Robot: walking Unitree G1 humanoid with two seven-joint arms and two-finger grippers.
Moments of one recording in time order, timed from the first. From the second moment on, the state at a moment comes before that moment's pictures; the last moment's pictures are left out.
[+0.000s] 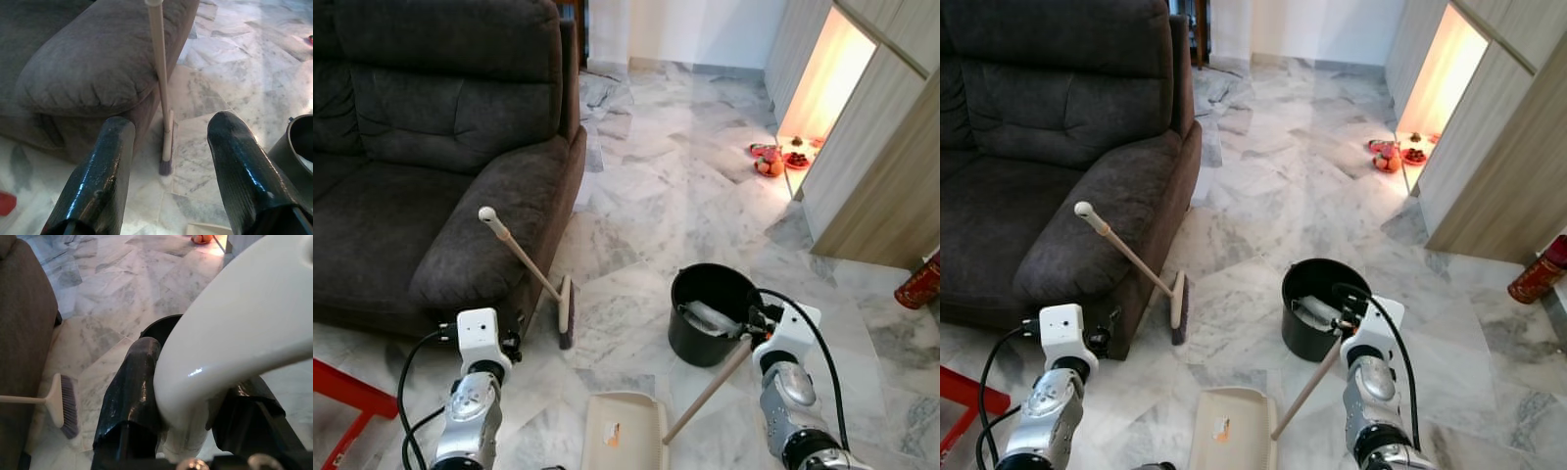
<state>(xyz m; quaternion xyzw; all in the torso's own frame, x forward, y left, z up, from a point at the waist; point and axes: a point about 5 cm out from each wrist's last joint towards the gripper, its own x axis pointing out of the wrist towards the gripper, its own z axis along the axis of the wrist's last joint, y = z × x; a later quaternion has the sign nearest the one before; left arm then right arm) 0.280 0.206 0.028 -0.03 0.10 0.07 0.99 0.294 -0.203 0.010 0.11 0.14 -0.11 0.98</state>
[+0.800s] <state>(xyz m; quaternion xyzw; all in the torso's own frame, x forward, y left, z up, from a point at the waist) 0.281 0.206 0.030 -0.03 0.09 0.07 0.99 0.293 -0.201 0.009 0.10 0.15 -0.10 0.98</state>
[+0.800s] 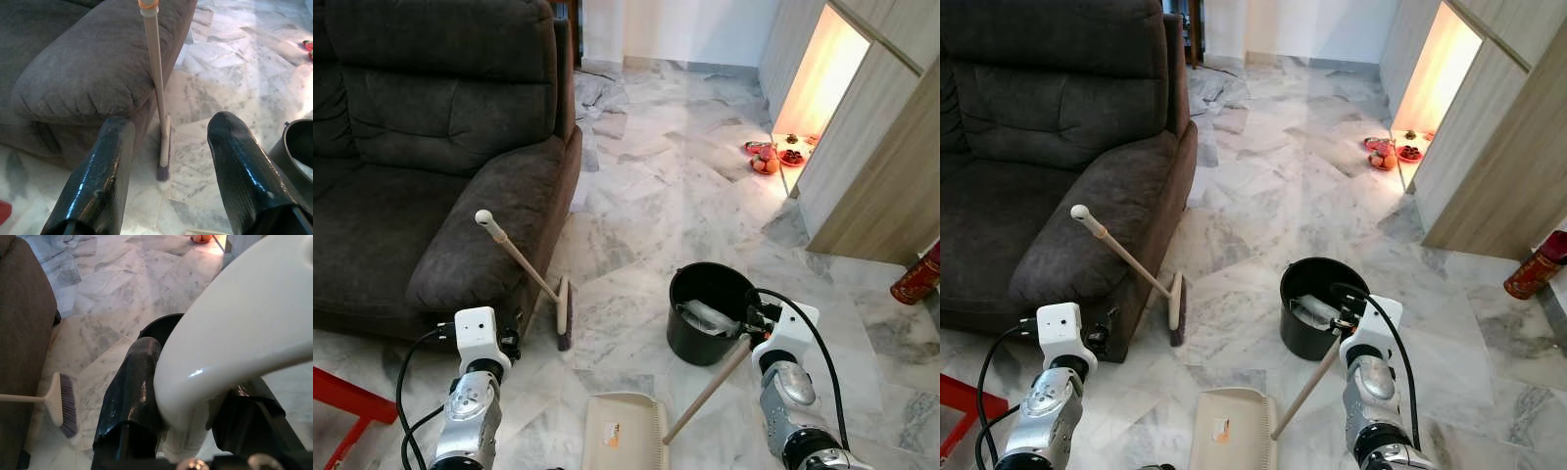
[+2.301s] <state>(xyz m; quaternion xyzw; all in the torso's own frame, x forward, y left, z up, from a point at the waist) 0.124 0.253 -0.088 -0.03 0.45 0.17 0.88 0.287 -0.204 0.001 0.11 0.17 -0.10 0.97</state>
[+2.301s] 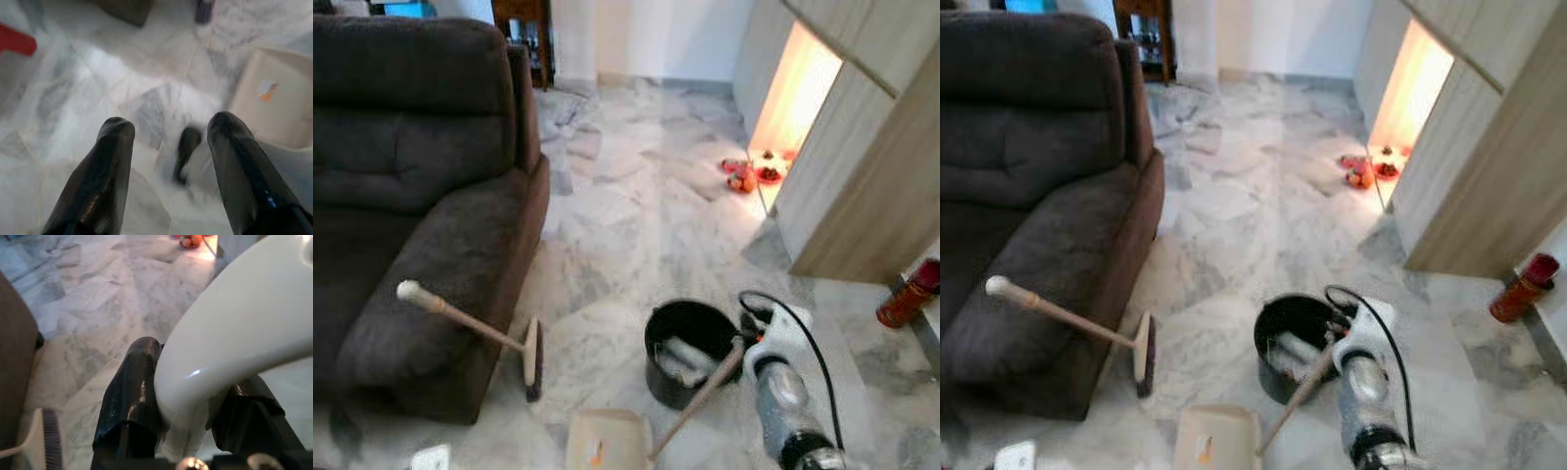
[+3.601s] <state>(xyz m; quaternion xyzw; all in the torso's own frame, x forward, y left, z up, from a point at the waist) 0.127 0.252 -0.090 -0.04 0.46 0.15 0.88 0.290 -0.195 0.002 0.10 0.18 -0.09 0.97</state>
